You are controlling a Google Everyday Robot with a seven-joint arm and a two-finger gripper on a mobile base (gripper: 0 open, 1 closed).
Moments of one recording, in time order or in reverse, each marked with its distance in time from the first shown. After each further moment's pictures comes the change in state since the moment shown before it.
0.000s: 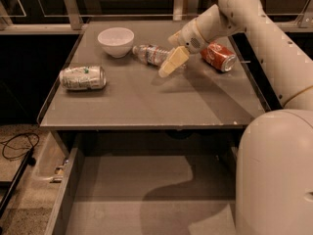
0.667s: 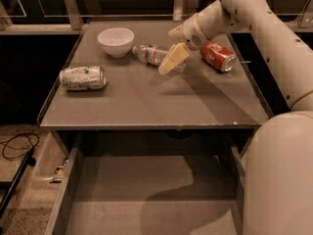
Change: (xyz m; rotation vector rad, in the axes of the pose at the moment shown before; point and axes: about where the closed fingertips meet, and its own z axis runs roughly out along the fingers) arm -0.012 0.002 -0.013 0.045 -0.024 -0.043
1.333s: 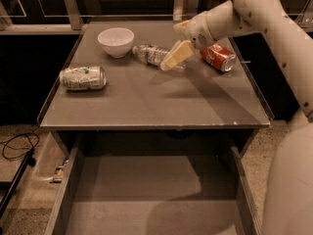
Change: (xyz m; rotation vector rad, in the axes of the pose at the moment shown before) arm -0.007 -0.002 -0.022 0.066 -0.098 -0.002
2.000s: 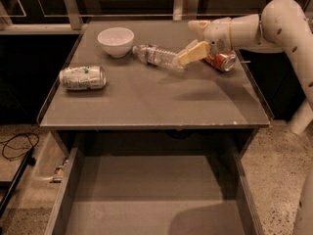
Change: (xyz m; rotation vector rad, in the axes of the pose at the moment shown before) arm 0.005 -0.008 -0.041 0.057 -0.259 0.046
